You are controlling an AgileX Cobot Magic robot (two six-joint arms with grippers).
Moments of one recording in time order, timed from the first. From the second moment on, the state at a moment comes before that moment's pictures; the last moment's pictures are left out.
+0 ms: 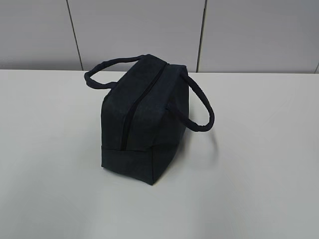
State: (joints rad) left arm -0.40 0.74 -1.15 -0.27 1.26 0.11; right arm 0.17 0.70 -1.19 0.07 1.27 -0.14
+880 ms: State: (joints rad) left arm -0.40 0.13 -0.71 -0.26 1.27 0.11; right arm 0.17 0.08 -0.64 0.06 1.27 -0.14
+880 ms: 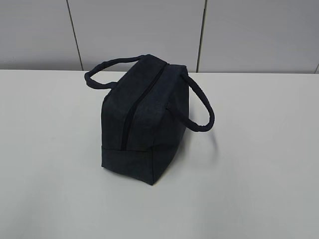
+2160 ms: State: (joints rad) left arm -0.26 0.01 -0.51 -0.14 1.11 0.16; right arm 0.09 -0.02 -0.50 0.04 1.15 -0.14
